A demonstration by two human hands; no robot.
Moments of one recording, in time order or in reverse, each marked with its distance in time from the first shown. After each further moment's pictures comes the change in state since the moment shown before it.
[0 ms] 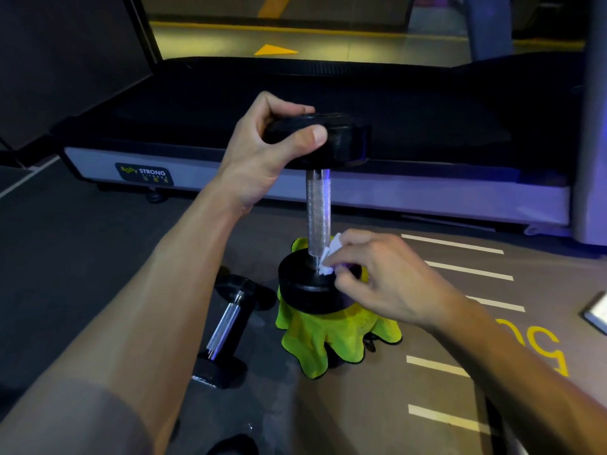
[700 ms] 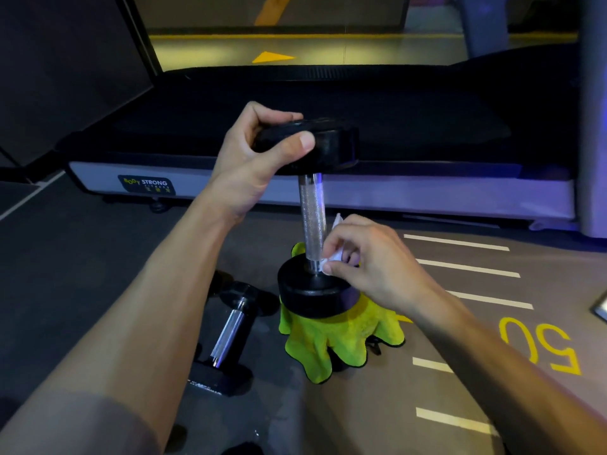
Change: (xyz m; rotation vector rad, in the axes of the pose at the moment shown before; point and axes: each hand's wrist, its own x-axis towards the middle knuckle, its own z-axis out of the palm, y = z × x) left_hand 0.002 -0.003 0.001 -0.074 -0.006 0.013; right_hand 0.015 0.015 0.009 0.234 0.136 0.153
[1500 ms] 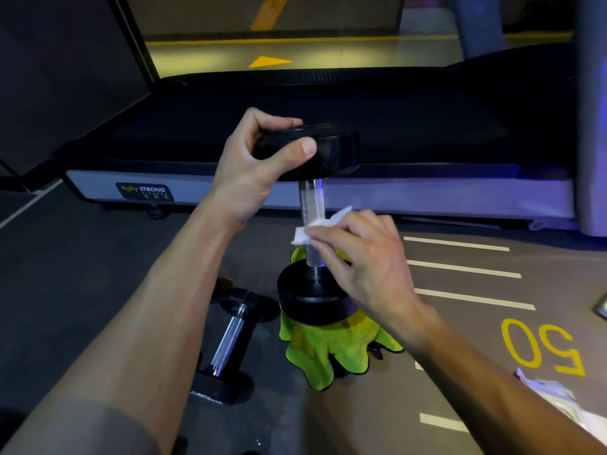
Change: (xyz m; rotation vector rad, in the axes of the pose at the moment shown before) left_hand 0.001 -0.001 0.004 0.028 0.016 -0.007; right_hand 0.006 0.000 0.025 -0.330 0.499 -0.303
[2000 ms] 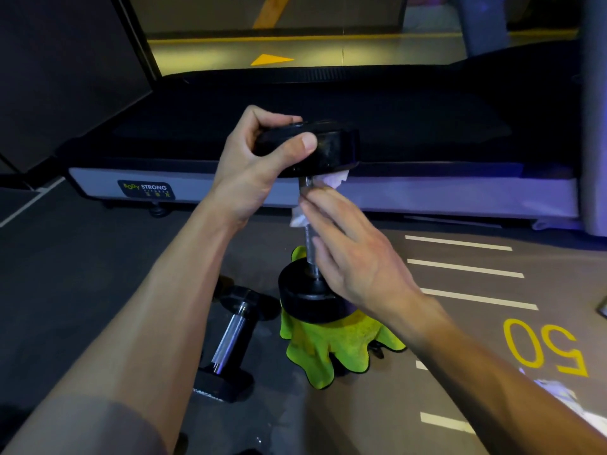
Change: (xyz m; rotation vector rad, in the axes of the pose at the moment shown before) left_hand 0.001 0.001 0.001 0.002 0.013 -0.005; right_hand 0.008 -0.004 -0.001 0.087 -0.111 -0.135
